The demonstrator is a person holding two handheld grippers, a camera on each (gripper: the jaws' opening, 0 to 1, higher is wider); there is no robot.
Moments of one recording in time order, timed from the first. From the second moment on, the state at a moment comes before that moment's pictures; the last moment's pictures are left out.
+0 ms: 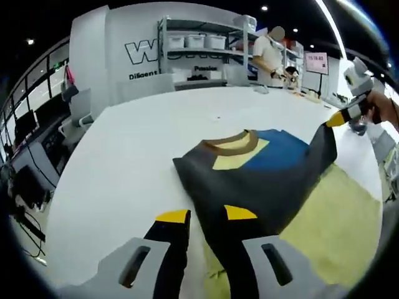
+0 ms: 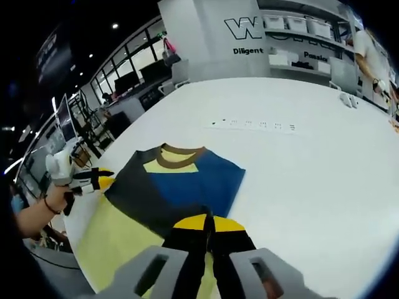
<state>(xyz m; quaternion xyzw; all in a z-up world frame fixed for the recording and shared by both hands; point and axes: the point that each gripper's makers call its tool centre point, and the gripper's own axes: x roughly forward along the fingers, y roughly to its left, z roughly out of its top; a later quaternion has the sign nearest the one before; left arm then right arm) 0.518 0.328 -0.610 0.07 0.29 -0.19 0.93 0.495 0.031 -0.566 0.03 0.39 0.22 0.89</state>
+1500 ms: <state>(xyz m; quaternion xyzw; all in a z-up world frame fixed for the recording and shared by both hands) 0.569 0.353 -0.609 -0.06 0.27 -0.15 0.95 0.510 0.040 -0.582 0.02 0.40 0.23 0.88</state>
